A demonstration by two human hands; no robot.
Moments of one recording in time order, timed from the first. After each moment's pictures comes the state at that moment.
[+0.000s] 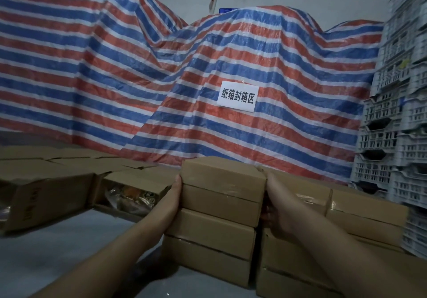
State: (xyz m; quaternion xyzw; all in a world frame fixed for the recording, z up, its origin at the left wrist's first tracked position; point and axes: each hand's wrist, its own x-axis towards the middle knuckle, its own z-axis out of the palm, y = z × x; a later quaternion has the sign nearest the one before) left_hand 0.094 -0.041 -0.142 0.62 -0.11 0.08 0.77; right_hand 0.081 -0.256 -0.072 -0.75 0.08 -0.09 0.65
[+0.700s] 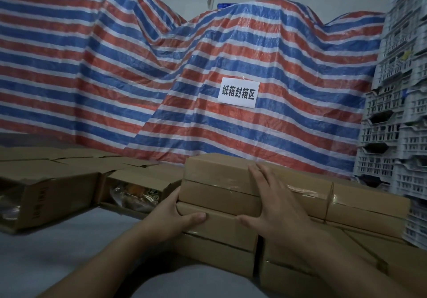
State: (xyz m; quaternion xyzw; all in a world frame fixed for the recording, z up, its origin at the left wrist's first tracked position) left_hand 0.100 -0.019 -0.170 0.75 -0.24 0.10 0.61; right_hand 0.061 -0.278 -0.108 -0.91 -0.20 -0.36 0.04
